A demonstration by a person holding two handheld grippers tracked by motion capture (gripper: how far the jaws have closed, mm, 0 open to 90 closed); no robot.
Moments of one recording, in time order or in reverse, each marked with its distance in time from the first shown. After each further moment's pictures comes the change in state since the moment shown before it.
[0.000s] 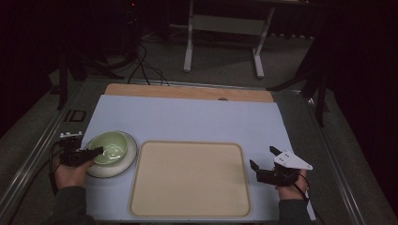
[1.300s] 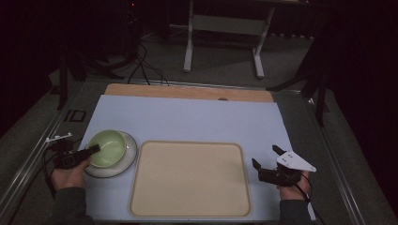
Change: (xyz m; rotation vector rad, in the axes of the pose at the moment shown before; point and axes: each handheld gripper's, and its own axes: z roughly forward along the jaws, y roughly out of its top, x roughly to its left) left arm -0.003 -0.007 -0.023 -0.148 -0.063 -0.122; right arm -0.002 0.002 -0.006 -0.036 -0.030 -0.007
